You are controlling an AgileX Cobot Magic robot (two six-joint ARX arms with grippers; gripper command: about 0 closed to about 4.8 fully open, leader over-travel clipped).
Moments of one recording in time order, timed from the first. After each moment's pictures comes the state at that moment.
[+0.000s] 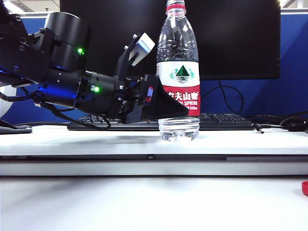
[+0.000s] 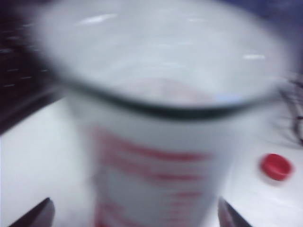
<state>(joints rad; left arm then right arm) -0.61 1.80 0.71 0.87 0.55 0.10 0.42 0.40 0.83 -0.67 -0.20 0.06</state>
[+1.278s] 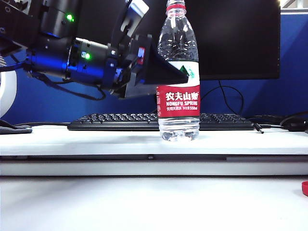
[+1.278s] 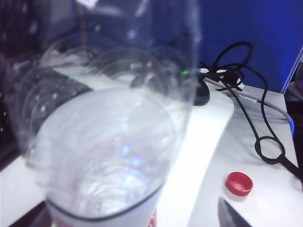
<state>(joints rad) -0.61 1.64 0.71 0.75 0.62 0.10 0.42 0.40 0.83 -0.67 -0.20 0.07</state>
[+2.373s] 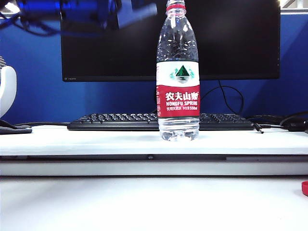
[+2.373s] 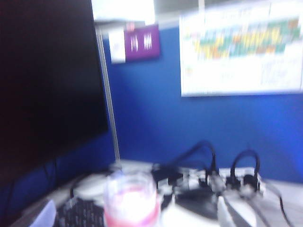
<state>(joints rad) -0.61 1.47 0.72 1.02 0.56 0.03 0.42 0.40 0.83 -0.66 -0.20 0.07</state>
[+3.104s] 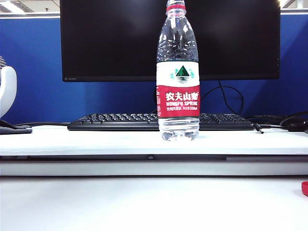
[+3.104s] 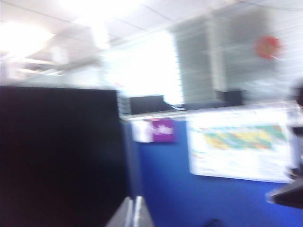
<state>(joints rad) -0.61 0.80 0.73 0.55 0.41 -0.03 0.42 0.33 0.84 -0.54 -0.20 0.07</state>
